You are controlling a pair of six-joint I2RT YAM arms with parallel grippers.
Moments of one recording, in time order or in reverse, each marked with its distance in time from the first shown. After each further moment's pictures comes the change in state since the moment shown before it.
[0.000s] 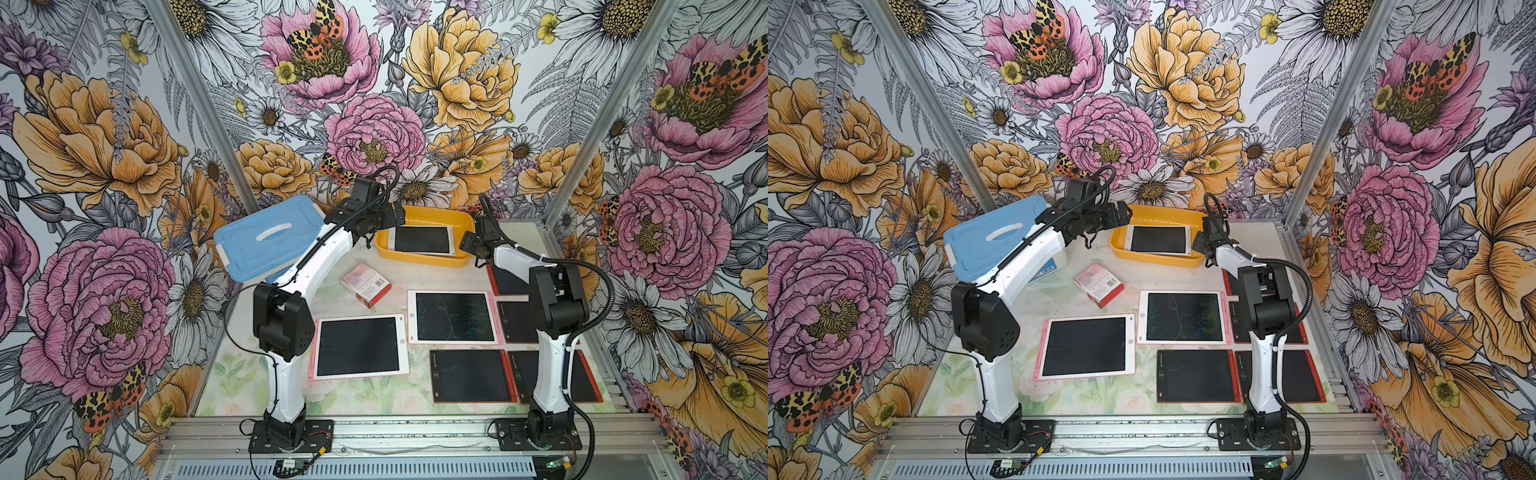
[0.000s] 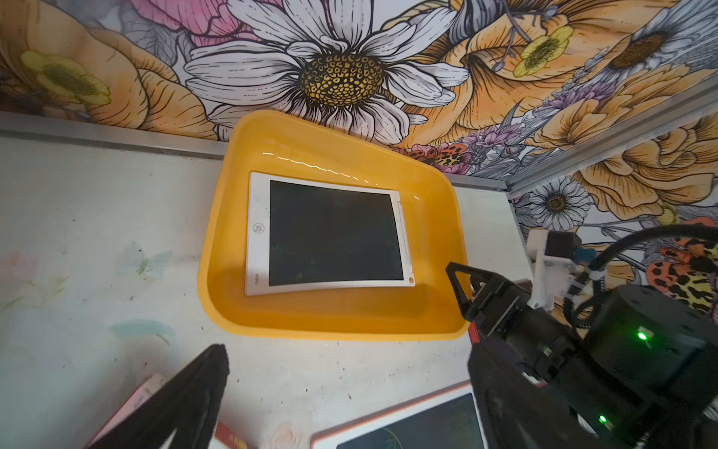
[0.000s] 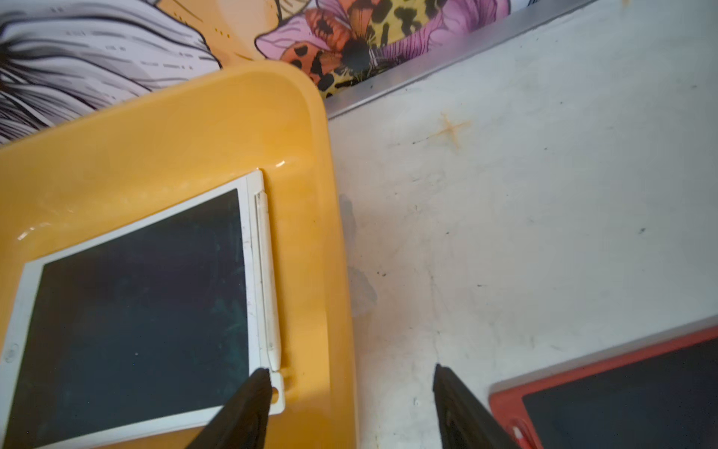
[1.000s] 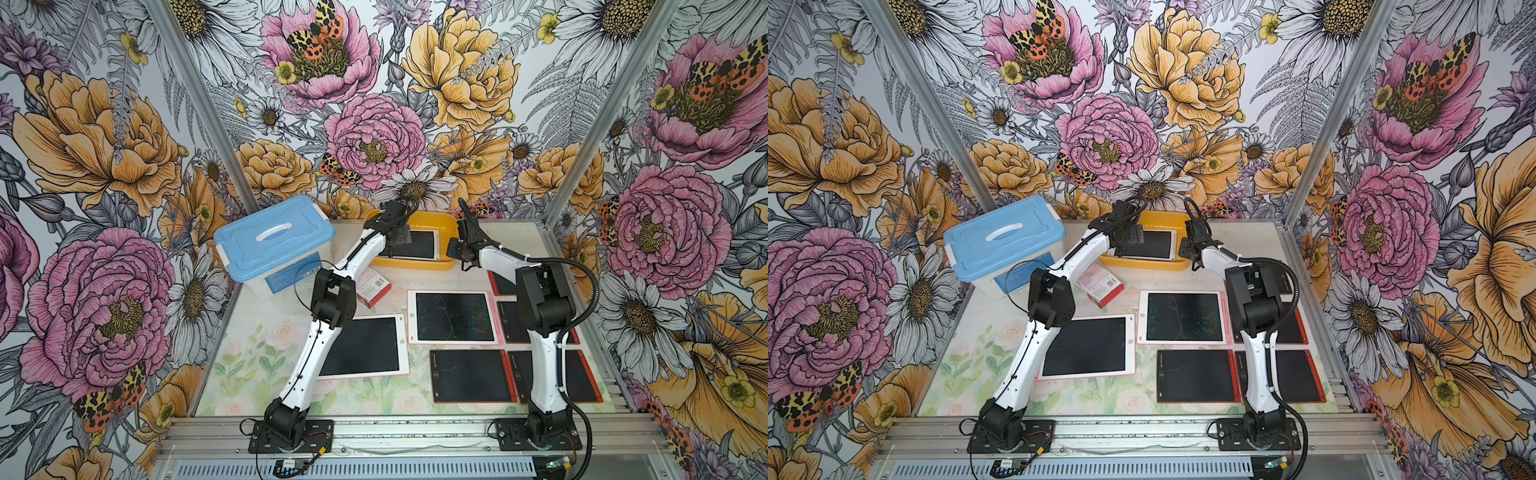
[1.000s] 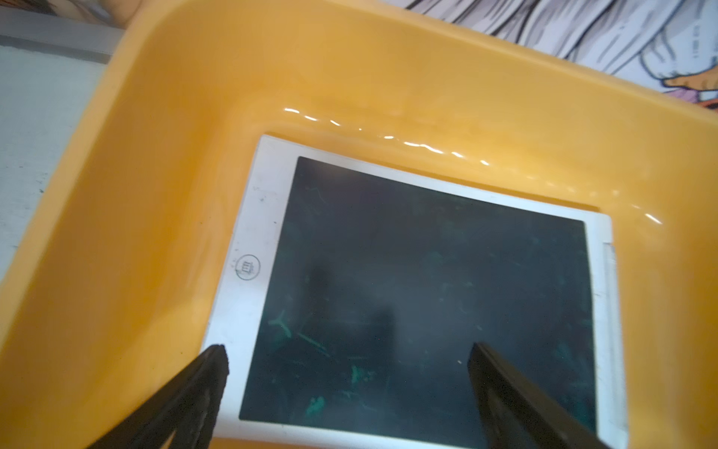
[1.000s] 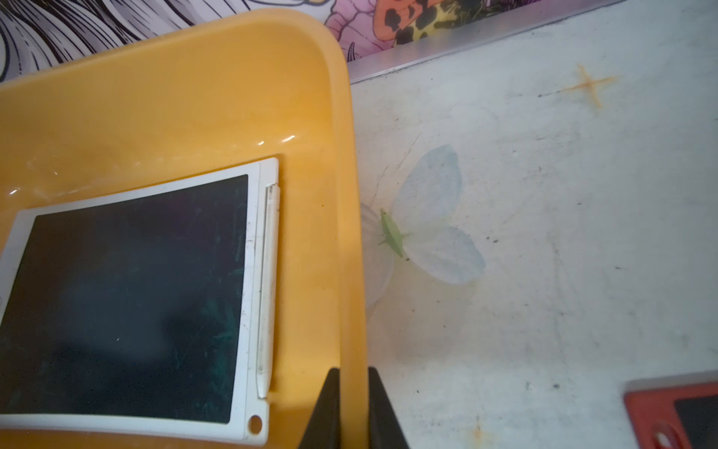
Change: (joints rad) left arm -0.024 0.579 0.499 -0.205 -0.324 -0.011; right arm 0.089 0.036 0.047 -0.031 -0.027 -0.049
